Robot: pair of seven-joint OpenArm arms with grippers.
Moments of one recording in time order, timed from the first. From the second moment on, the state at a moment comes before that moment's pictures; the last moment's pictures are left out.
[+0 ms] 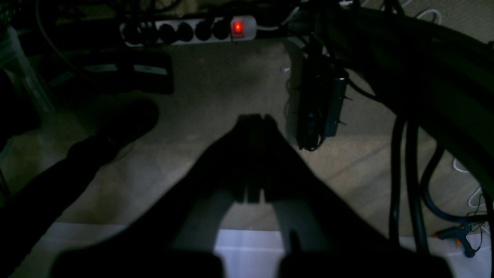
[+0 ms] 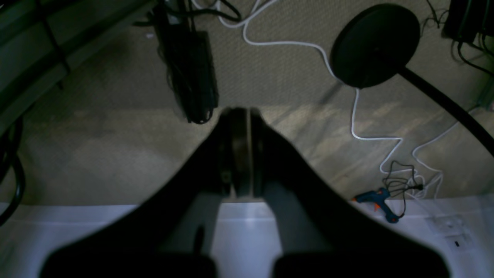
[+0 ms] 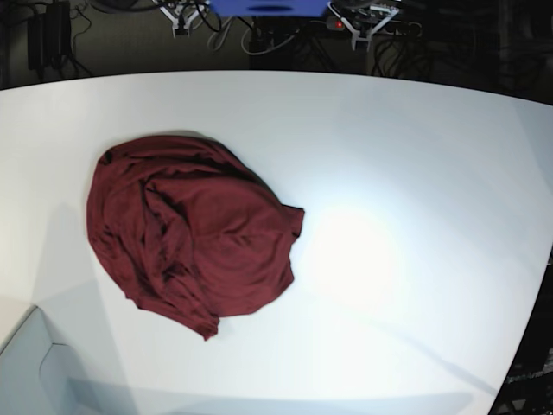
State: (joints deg) left arm 4.7 -1.8 4.5 9.9 -2.1 0.1 -0.5; right arm -10.3 0.7 2.4 17.1 -0.3 -0.8 -7.4
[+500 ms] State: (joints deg) left arm 4.6 -1.7 4.5 10.2 -2.1 0.2 -0.5; right arm -10.3 0.7 2.2 17.1 -0.3 -0.8 -7.4
